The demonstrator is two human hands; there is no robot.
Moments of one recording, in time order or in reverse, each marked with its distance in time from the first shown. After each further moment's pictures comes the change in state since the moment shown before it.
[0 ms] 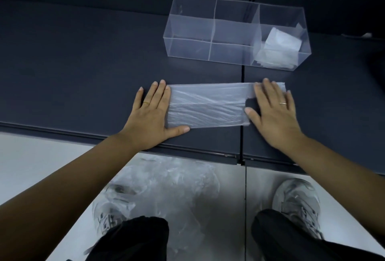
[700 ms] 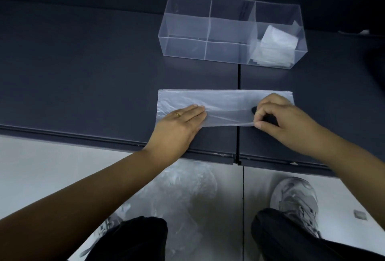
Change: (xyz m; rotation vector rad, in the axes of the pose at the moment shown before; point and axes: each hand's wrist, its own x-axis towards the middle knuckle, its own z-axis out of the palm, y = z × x) left_hand -0.009 0.063 0.001 -0.160 0.332 0.334; right_hand -0.024 0.009 -0.059 0.445 -0.219 -0.191
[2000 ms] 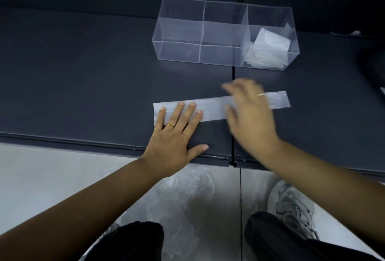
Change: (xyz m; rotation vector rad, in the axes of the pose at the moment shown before) left_hand -0.010 0.005 0.007 0.205 -0.395 -0.161; right_hand 0.034 -0.041 0.049 -0.249 0.515 -0.082
